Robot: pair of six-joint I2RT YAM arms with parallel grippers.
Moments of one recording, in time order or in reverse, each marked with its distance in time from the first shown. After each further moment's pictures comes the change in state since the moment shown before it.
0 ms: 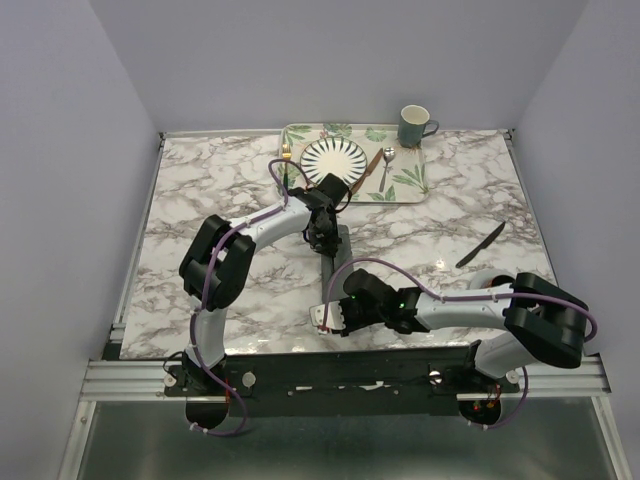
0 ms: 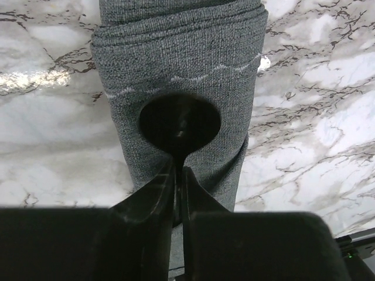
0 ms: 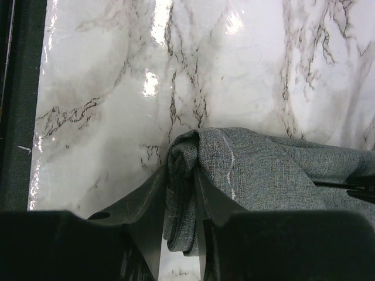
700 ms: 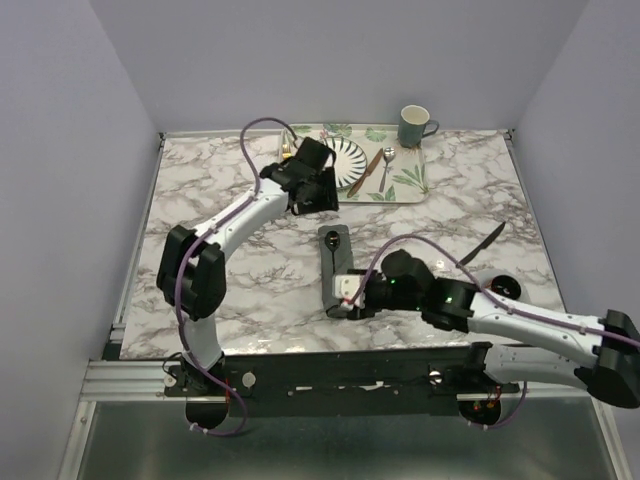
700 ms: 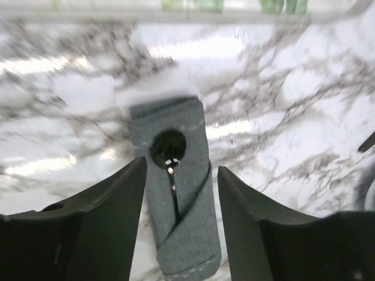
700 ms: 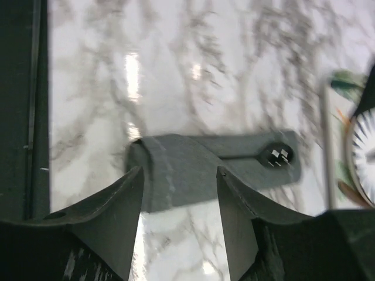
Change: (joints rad) left arm 0.056 -0.098 0.126 0.010 -0.066 0.141; right arm -0.017 -0.341 0.050 -0.152 -0.003 0.097
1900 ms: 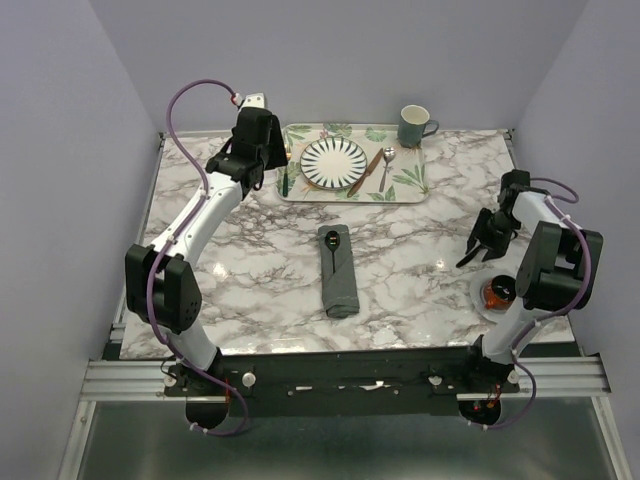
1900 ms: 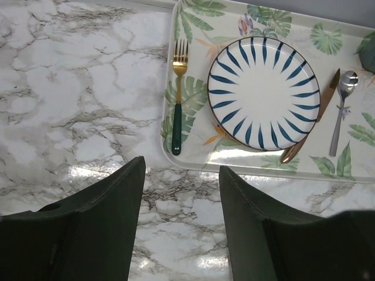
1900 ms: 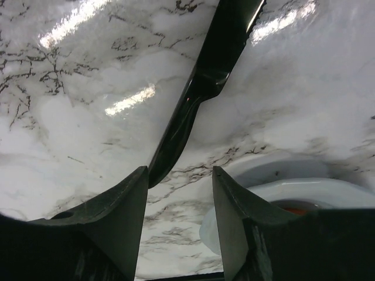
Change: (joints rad) left arm 0.256 -0.195 -0.037 0.285 -0.247 0.280; right arm -1.340 0.650 0.536 -0.728 0.131 0.906
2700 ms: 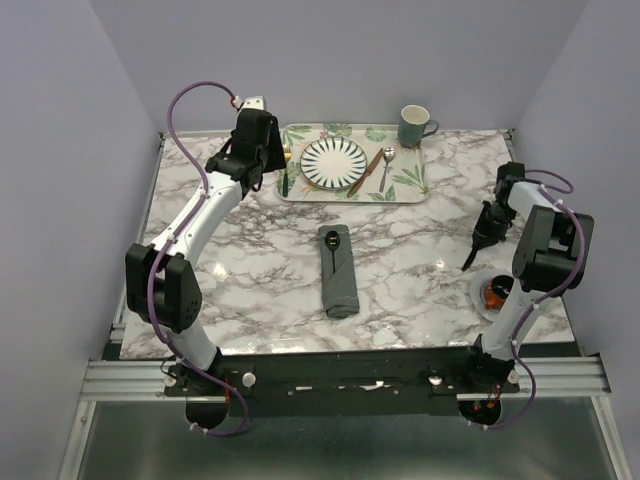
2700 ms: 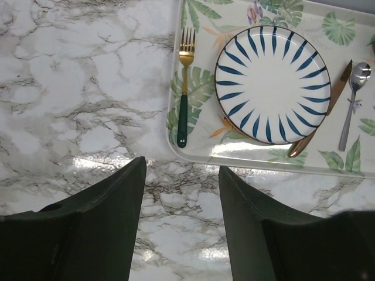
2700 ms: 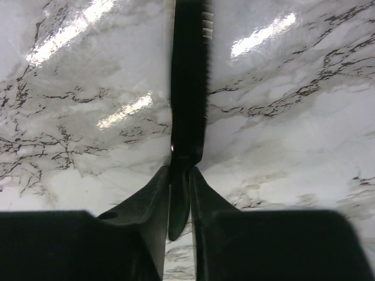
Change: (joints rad) left arm 0.016 0.002 0.000 -0.033 0.001 -0.007; right arm 0.004 0.167 0.140 0.045 0.080 0.011
